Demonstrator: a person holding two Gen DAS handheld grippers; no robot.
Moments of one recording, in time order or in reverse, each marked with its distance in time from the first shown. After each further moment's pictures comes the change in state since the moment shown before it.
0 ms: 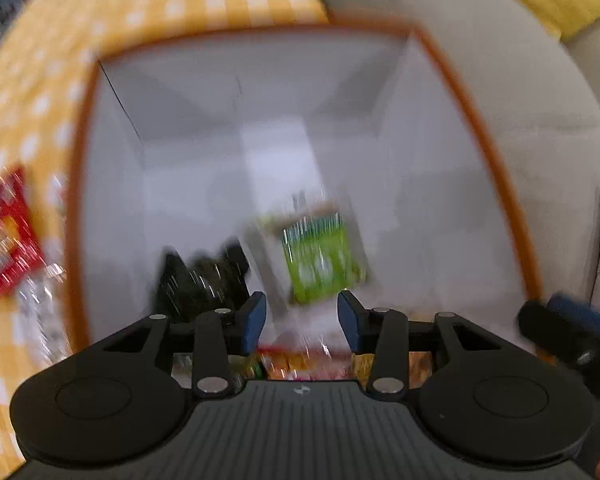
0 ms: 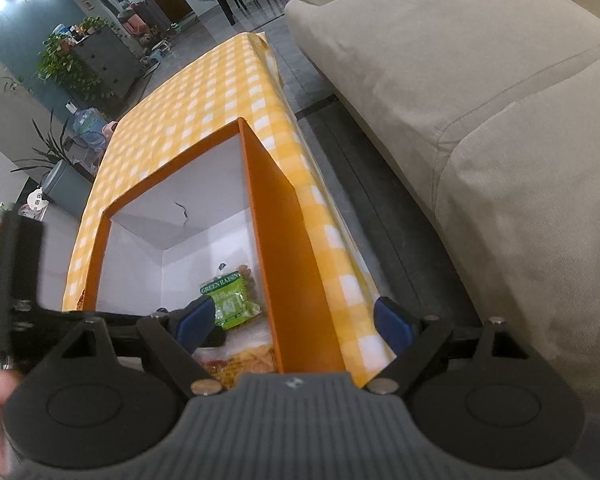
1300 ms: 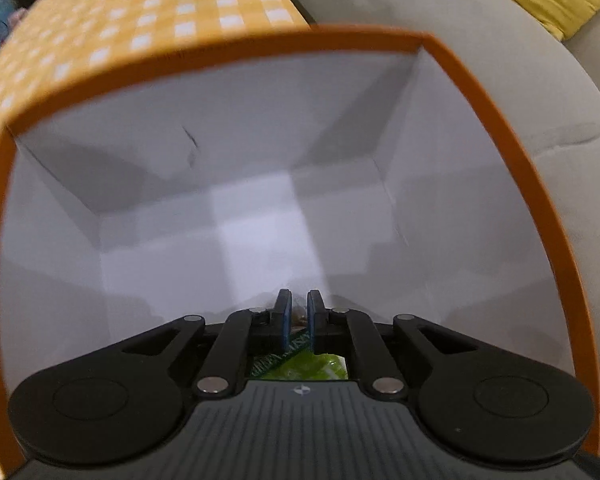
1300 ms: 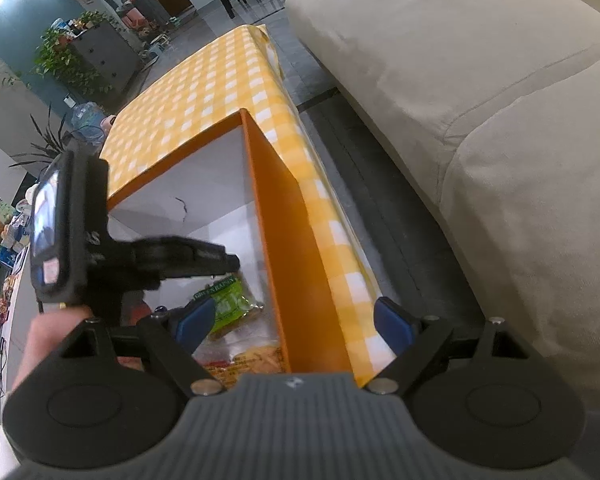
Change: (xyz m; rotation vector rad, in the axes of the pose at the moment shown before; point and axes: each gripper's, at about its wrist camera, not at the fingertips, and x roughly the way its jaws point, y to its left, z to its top) left arm 0.051 -0.018 0.030 0.071 -0.033 0.006; right arm 0.009 0.006 0.000 -0.006 0.023 -0.004
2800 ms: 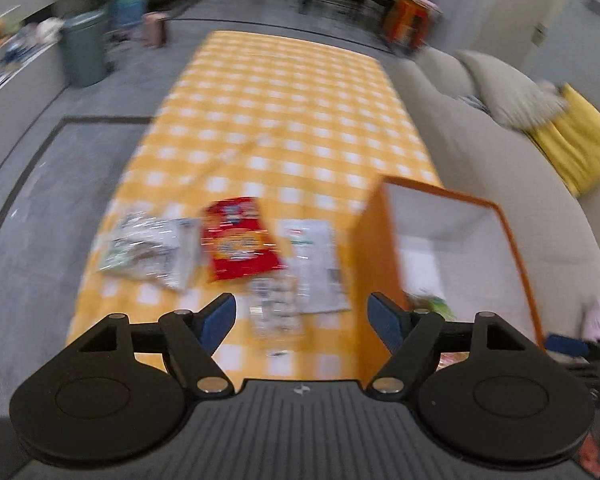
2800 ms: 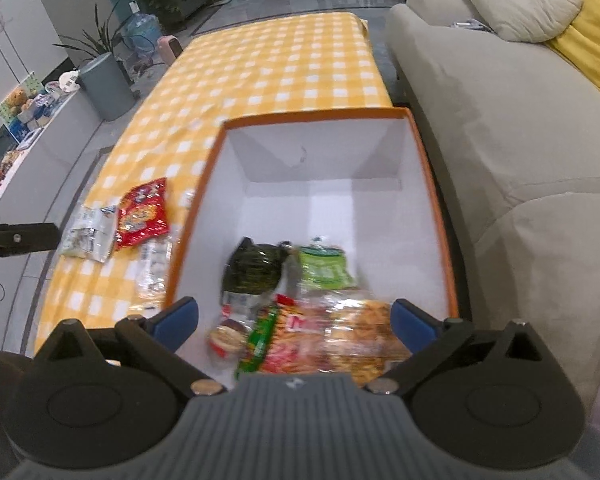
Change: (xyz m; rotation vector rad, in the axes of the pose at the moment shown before) left arm -0.230 0.188 -0.132 -0.356 -0.299 0.051; right arm -0.032 0.131 -0.044 -0.386 0.047 -0.061
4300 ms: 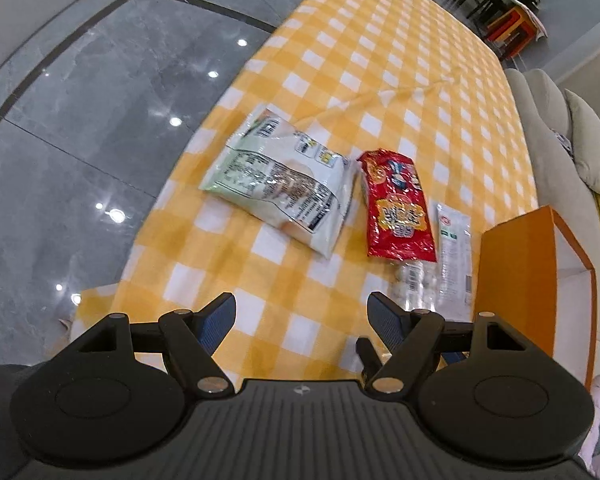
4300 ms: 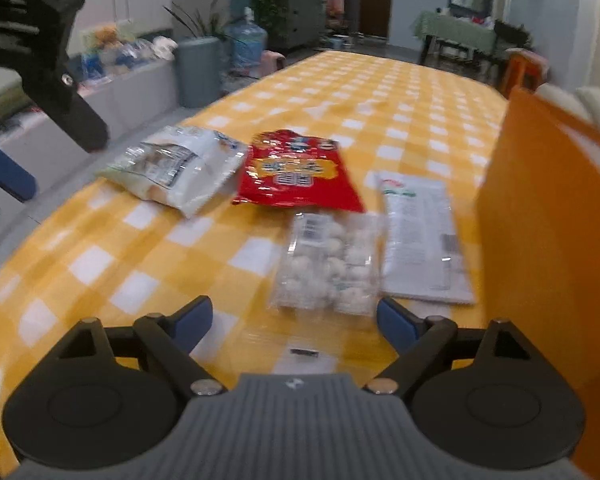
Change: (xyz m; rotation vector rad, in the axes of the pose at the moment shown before) left arm 0.080 0.153 -0.005 -0.331 0.214 -0.016; right arm 0.188 0.183 -0.078 -0.339 -0.231 0.079
